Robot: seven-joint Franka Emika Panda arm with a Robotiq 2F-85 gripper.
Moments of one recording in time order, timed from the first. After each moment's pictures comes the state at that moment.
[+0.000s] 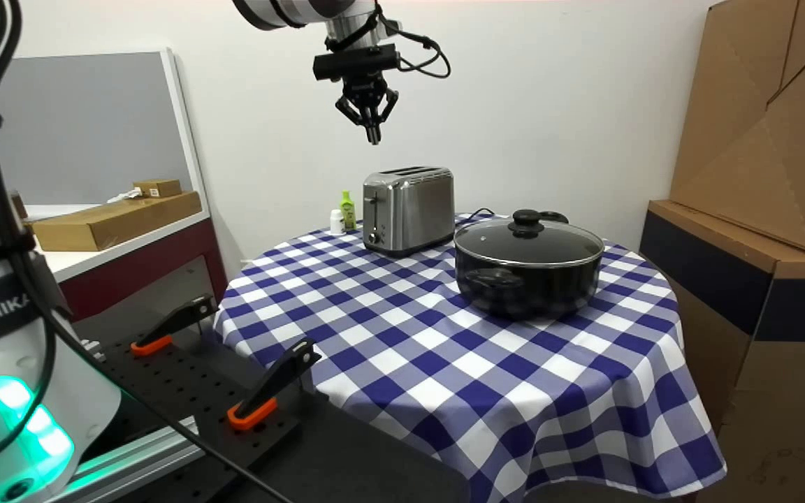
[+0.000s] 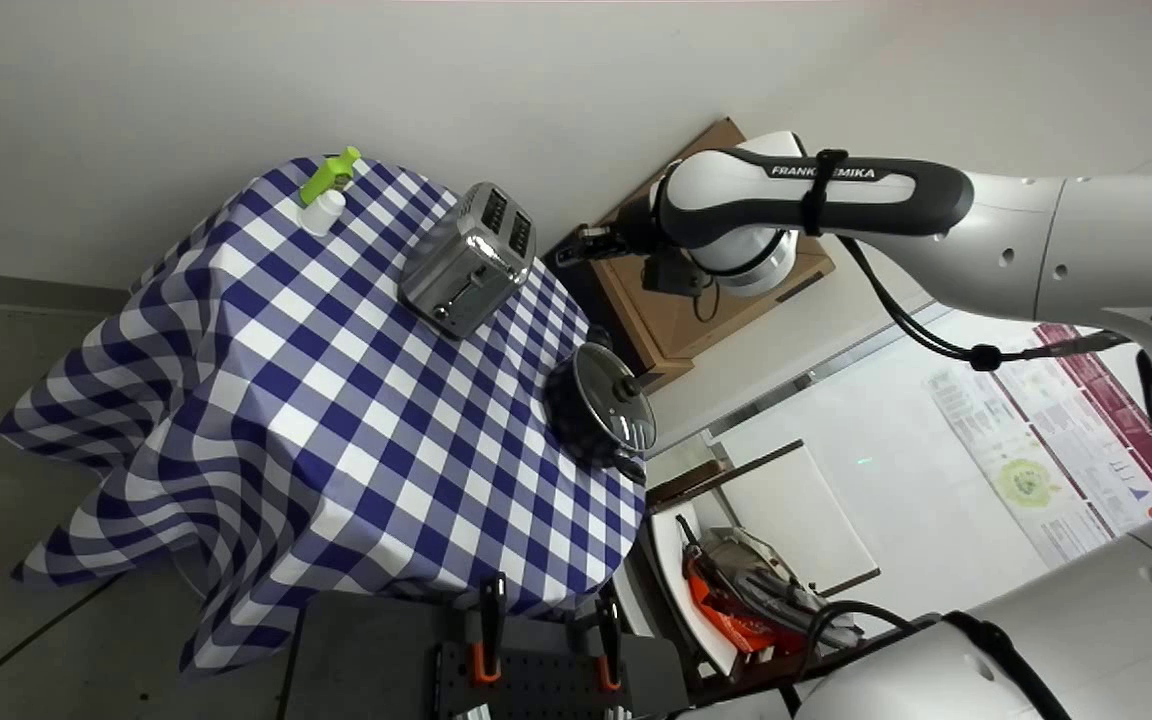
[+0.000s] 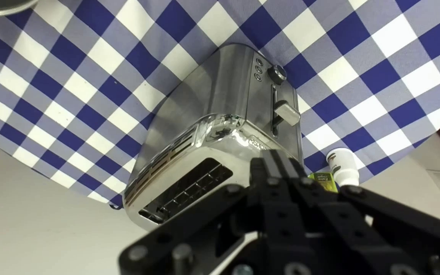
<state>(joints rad) 0.09 0.16 0.06 -2.23 0.04 2.74 -0.41</state>
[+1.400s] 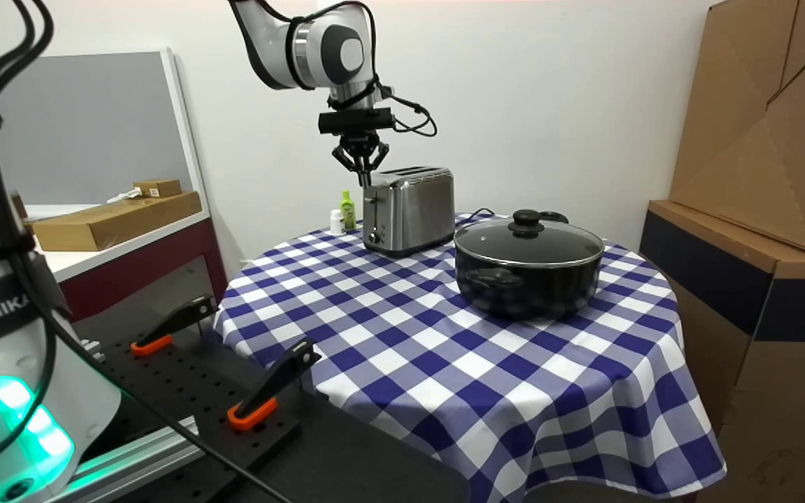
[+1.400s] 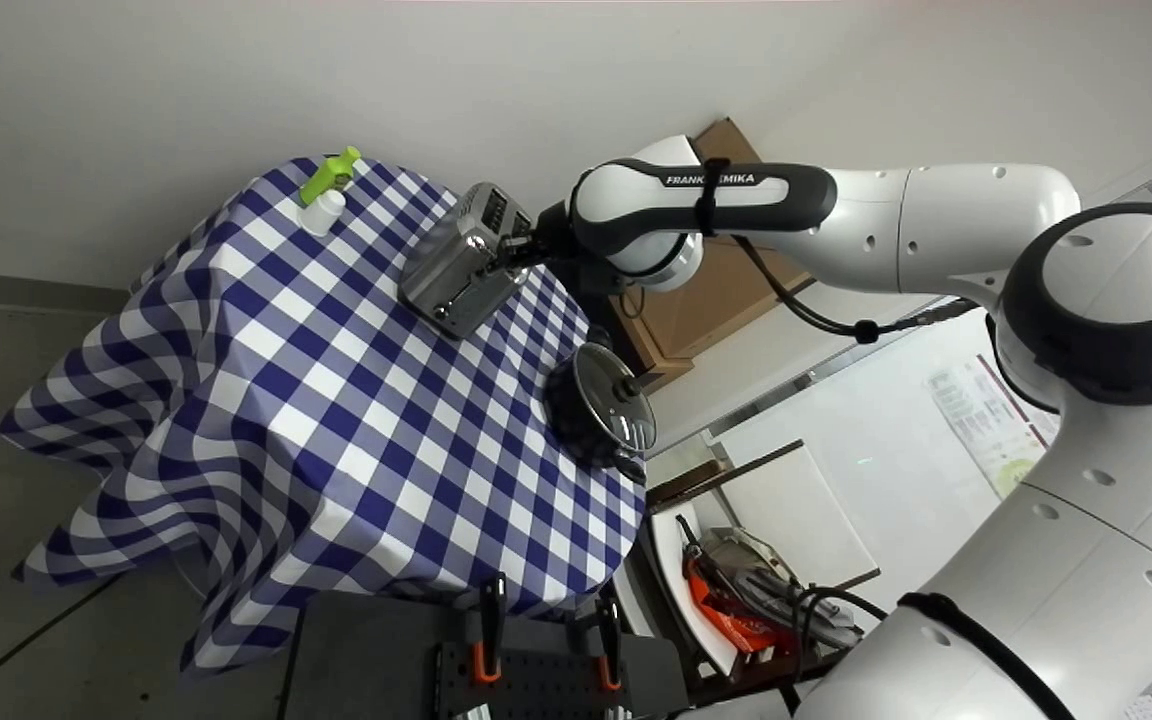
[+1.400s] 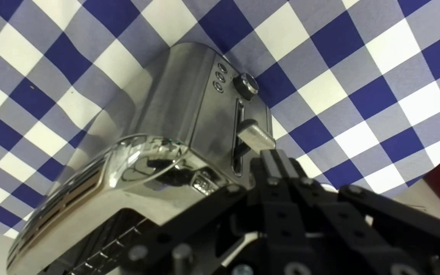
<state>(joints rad) 0.08 0.45 0.14 -2.04 -0.03 2.75 -0.37</state>
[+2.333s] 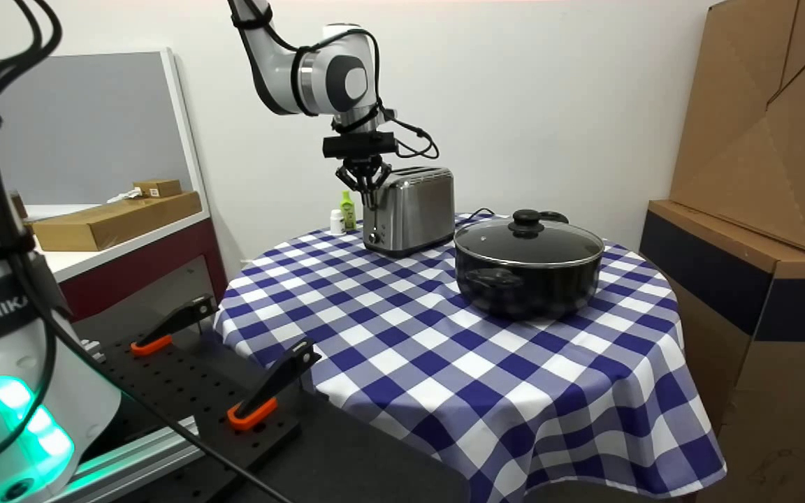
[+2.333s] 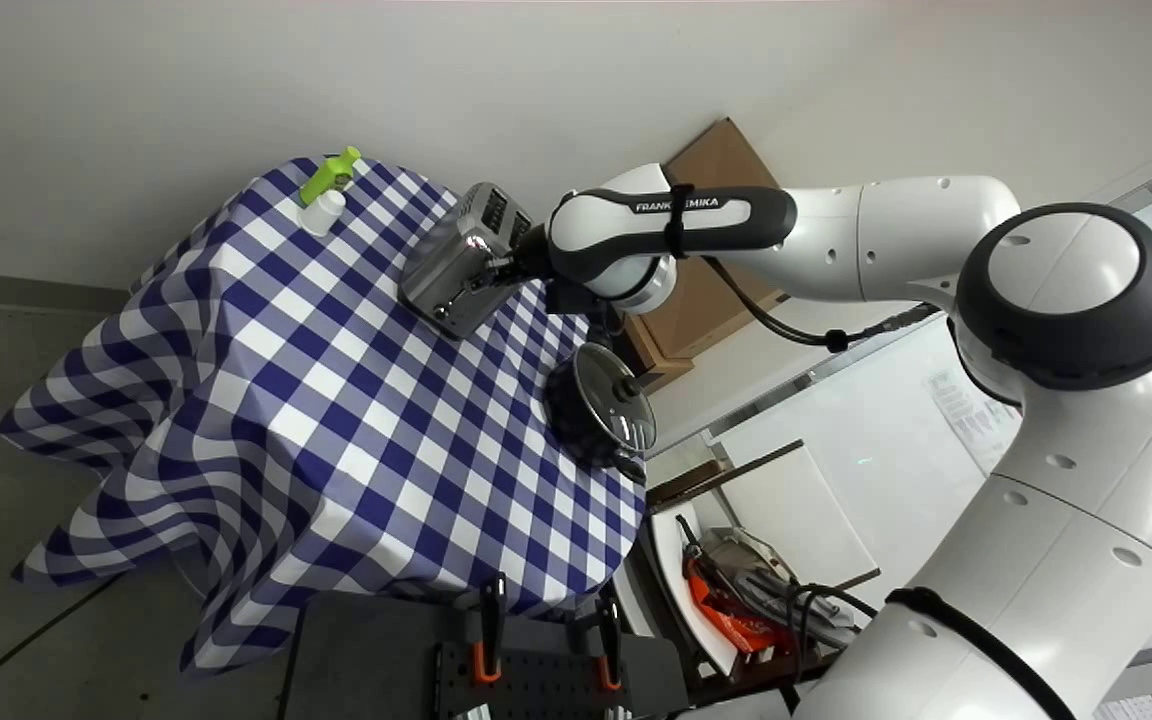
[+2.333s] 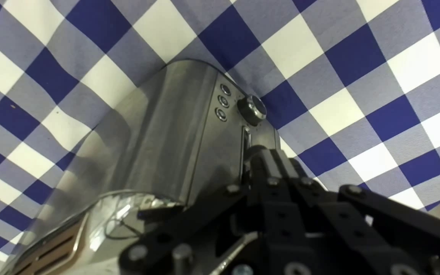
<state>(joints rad) 0.07 0.54 0.14 -2.04 -0.05 2.83 -0.37</state>
